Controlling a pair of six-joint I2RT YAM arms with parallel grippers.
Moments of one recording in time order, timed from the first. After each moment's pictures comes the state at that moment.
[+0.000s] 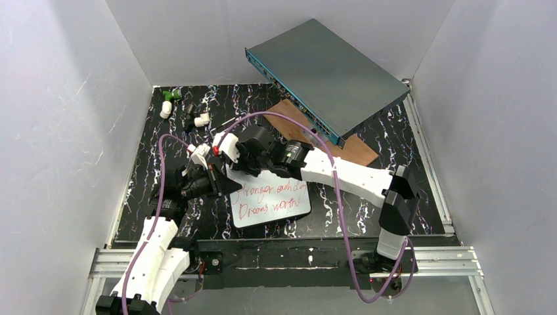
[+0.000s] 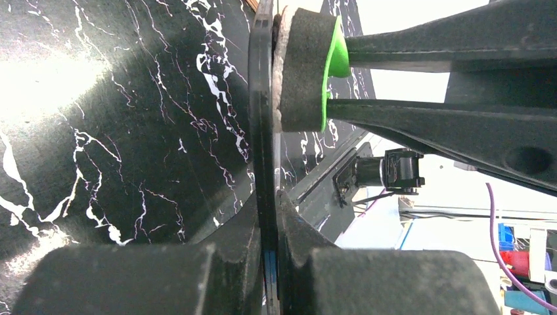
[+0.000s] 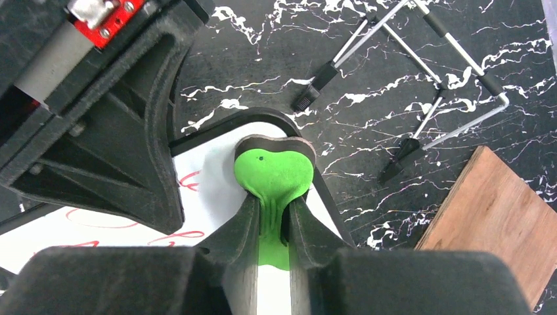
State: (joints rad) left arm -0.11 0.70 0.50 -0.35 0.80 -0.56; right arm 1.13 1.79 1.66 -0.52 -0.01 -0.32
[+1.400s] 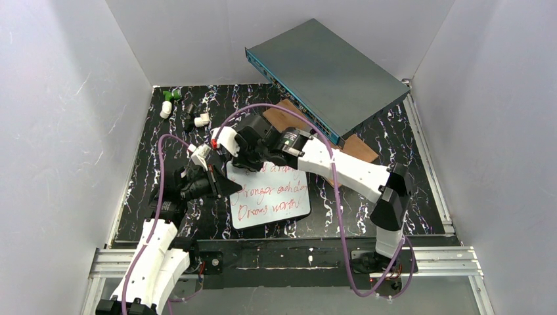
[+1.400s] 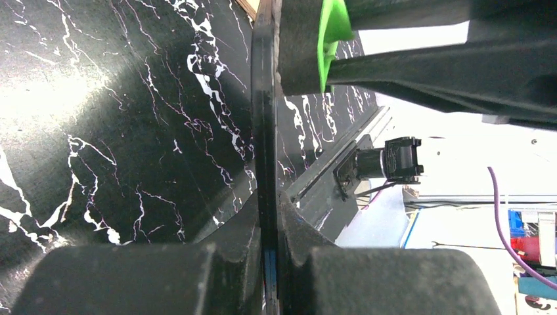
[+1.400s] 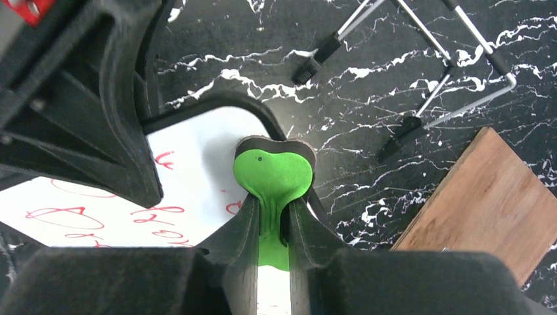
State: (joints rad) left arm -0.11 0.67 0.50 -0.35 0.83 -0.53; right arm 1.11 1.83 1.80 -0.72 -0.04 -0.35
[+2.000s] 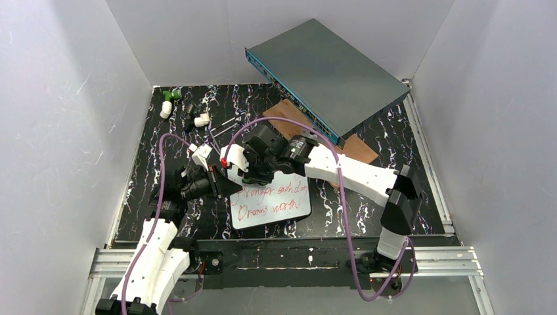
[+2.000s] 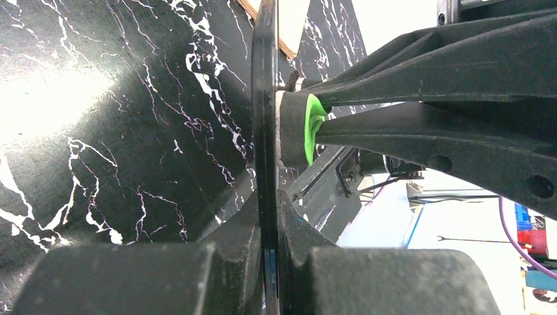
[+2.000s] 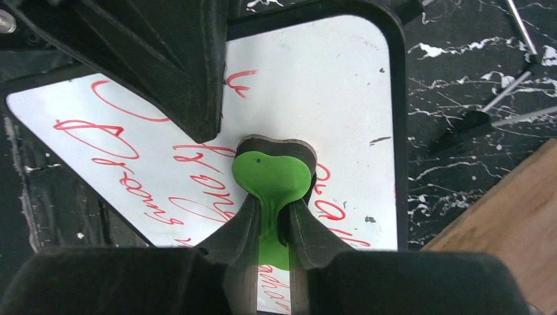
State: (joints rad) left arm -0.12 0.67 0.50 -0.36 0.83 -0.50; right arm 1.10 1.76 1.65 -0.76 -0.19 -0.45
